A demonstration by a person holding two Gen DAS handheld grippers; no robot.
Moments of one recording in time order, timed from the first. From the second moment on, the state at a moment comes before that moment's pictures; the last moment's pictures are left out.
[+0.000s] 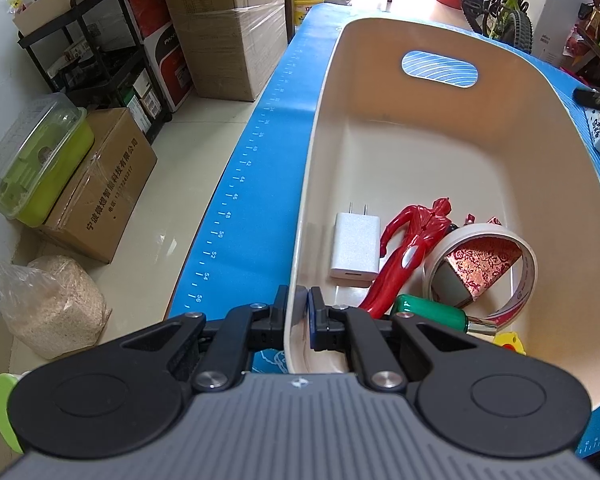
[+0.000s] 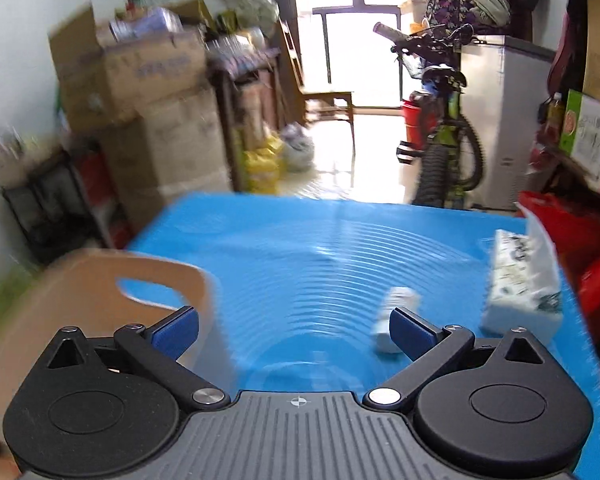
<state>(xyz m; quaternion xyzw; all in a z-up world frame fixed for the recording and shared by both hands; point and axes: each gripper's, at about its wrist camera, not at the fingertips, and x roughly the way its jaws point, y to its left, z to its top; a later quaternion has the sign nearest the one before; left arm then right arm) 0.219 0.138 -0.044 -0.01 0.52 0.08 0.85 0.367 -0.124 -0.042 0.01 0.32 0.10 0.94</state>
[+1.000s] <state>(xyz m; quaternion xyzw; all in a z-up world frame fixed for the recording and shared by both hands) 0.220 0.136 -0.043 0.00 0.52 0.08 0.85 0.475 -0.147 -0.154 0.02 0.36 -0.02 0.93</state>
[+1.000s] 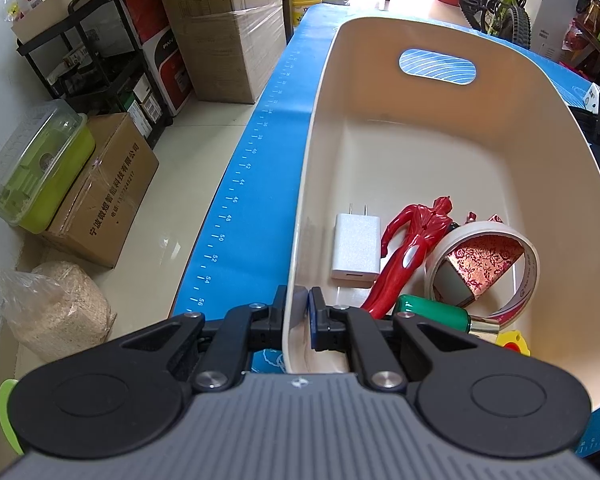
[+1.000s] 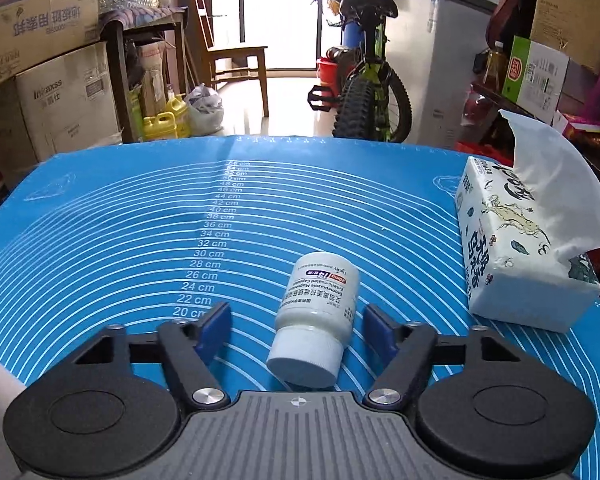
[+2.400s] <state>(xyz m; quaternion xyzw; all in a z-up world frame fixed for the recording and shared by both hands) 0.219 0.130 -0.042 0.00 0.51 0.11 0.85 0.250 -0.117 -0.010 0.05 0.25 0.10 0.96</state>
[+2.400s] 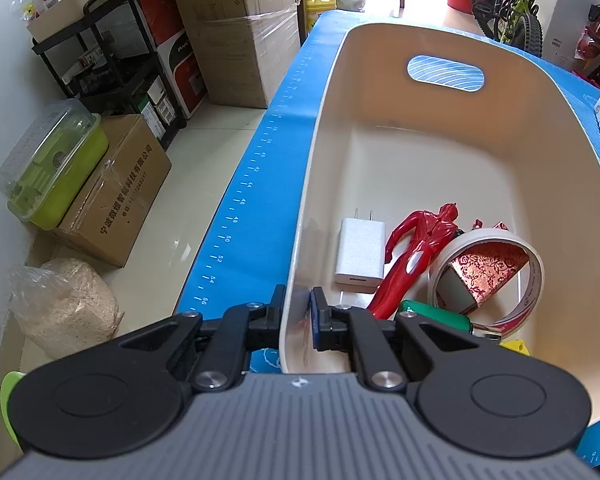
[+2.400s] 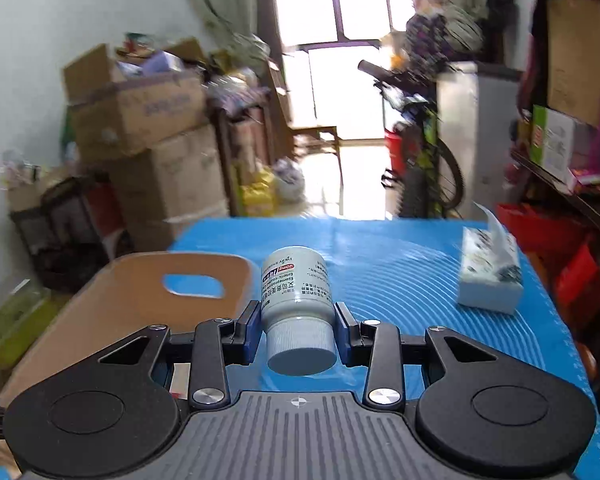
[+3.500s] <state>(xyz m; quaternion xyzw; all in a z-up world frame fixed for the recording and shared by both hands) 0.218 0.126 -0.043 0.01 0.51 0.12 0.85 0.225 -0.001 -0.051 -0.05 0.37 0.26 0.89</state>
